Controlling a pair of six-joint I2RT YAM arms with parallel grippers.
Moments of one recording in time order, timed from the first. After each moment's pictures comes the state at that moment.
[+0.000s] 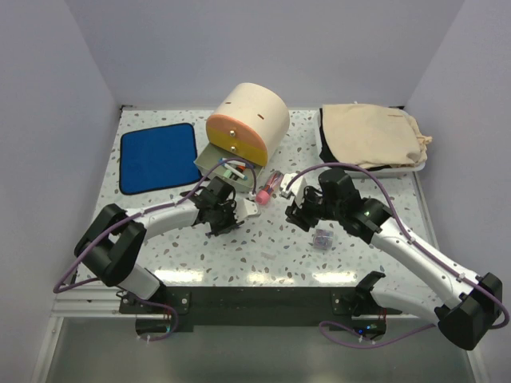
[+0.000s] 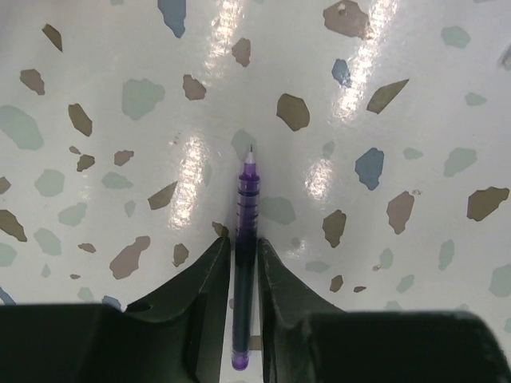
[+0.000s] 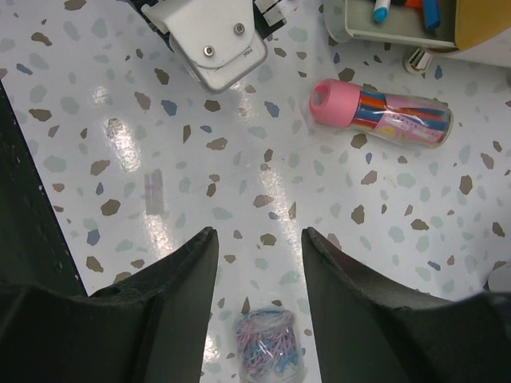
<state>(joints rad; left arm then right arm) -0.65 1.55 0.77 -0.39 0.23 0.59 0.68 1.02 0.87 -0.51 -0.31 -0.38</state>
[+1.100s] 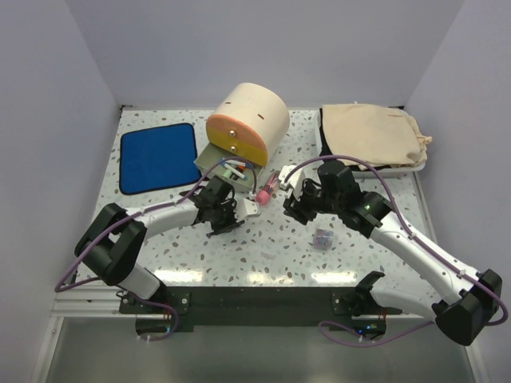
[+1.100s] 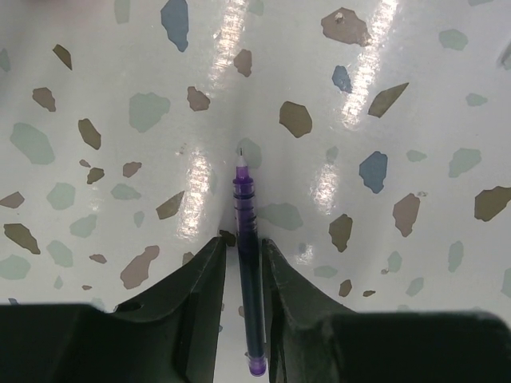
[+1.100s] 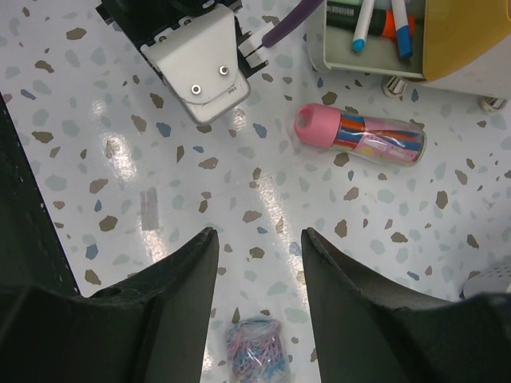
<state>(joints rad) -0.63 1.55 0.77 -0.37 0.26 0.63 0.68 1.06 0.97 -0.54 -0.30 -0.38</state>
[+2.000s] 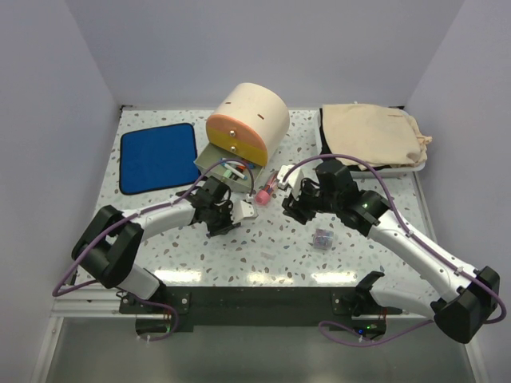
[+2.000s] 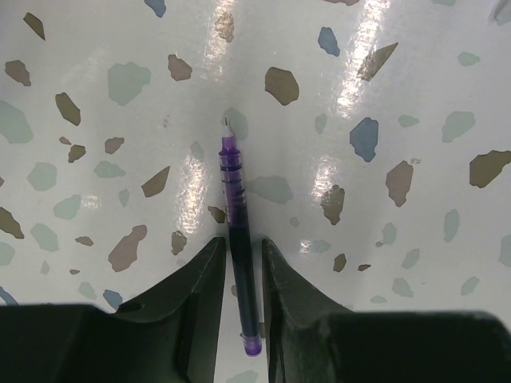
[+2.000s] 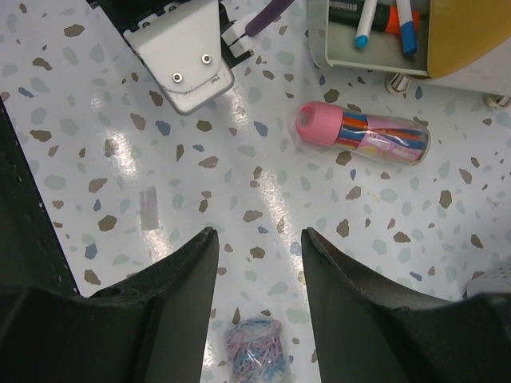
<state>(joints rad) -0.60 1.53 0.75 -0.43 0.28 0.68 0.68 1.08 0.97 -0.54 -0.30 -0.38</state>
